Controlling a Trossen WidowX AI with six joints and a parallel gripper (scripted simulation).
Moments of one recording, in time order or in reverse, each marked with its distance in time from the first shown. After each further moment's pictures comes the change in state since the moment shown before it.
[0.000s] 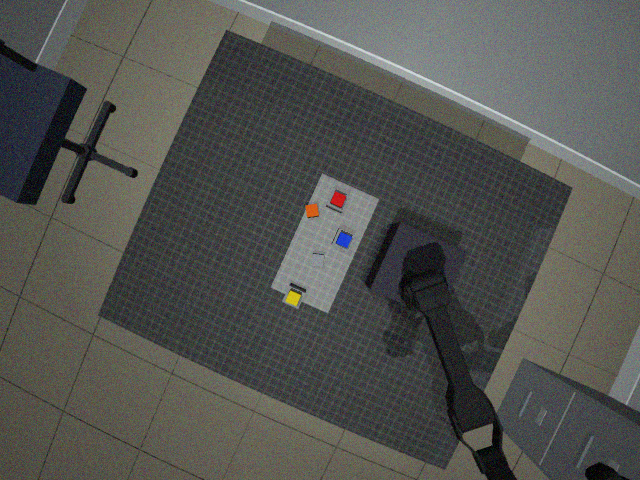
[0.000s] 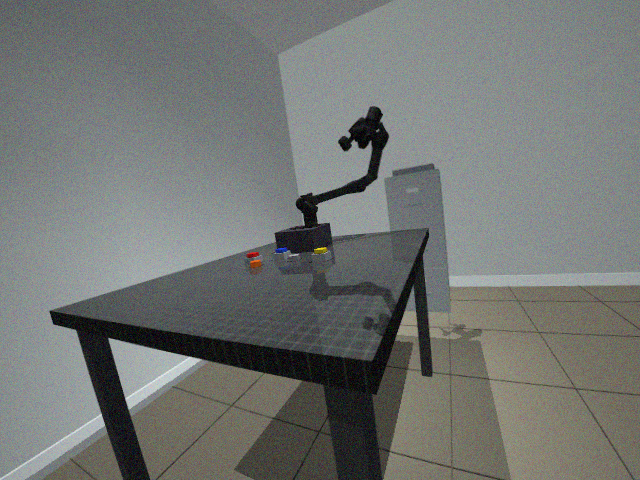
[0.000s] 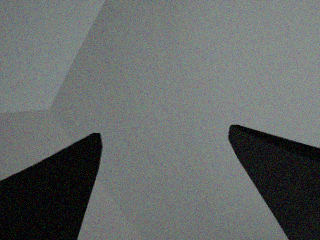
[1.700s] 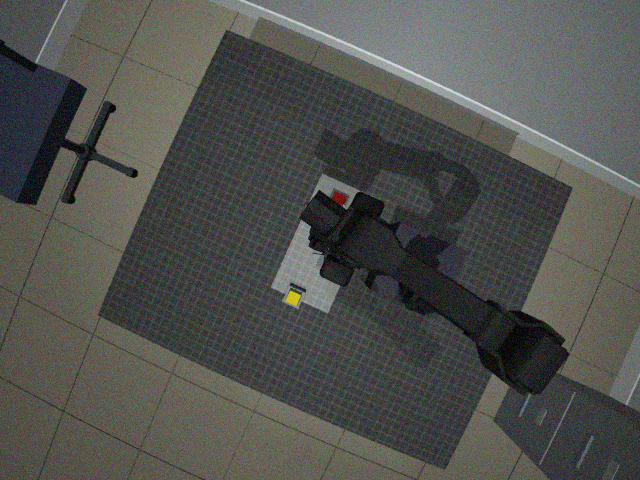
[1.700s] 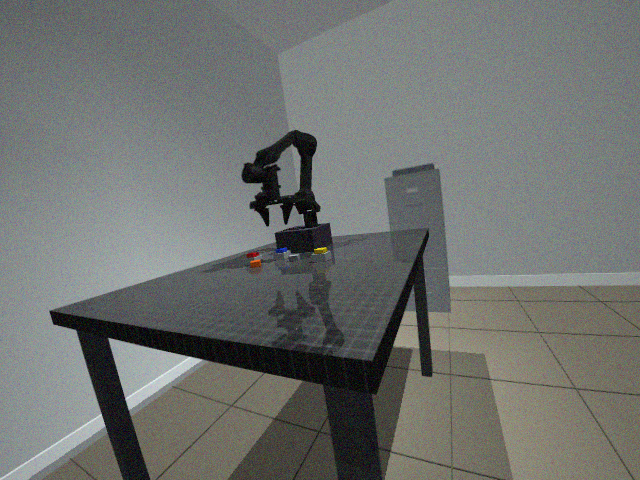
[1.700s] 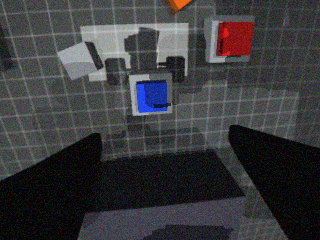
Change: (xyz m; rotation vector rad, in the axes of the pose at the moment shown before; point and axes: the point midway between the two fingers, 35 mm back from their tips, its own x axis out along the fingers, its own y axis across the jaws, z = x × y) arm -0.195 -0.583 -0.069 1.237 -1.886 0.251
